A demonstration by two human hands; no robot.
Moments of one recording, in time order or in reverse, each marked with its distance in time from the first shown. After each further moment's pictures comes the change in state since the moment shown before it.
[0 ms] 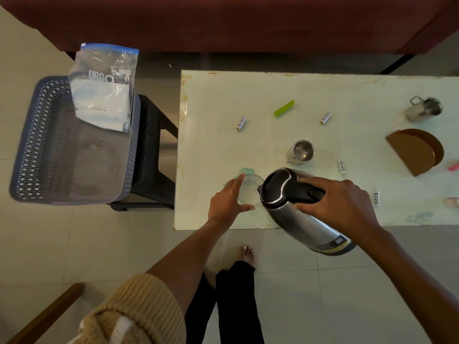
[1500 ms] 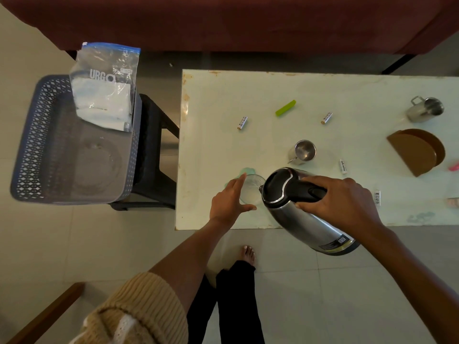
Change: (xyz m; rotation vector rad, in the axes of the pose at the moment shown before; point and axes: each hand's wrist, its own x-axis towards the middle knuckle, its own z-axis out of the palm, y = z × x) left_hand 0.000 0.000 -0.001 0.001 0.012 0.012; right_hand 0.003 -0.003 -0.002 -0.013 0.009 0.007
